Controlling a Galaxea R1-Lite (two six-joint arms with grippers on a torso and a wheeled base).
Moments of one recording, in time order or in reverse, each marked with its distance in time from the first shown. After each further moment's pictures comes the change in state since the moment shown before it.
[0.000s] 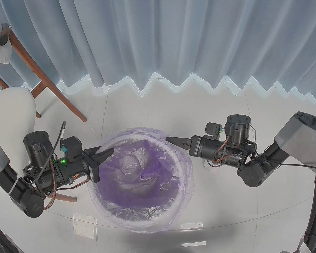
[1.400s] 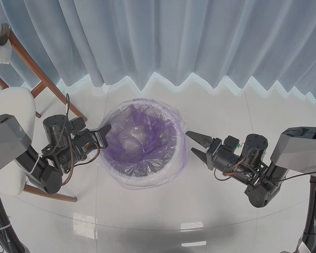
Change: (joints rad) left arm 0.031 0.196 -0.317 0.071 0.235 -0.459; right arm -0.030 0.051 0.298 -0.547 -0.105 0.548
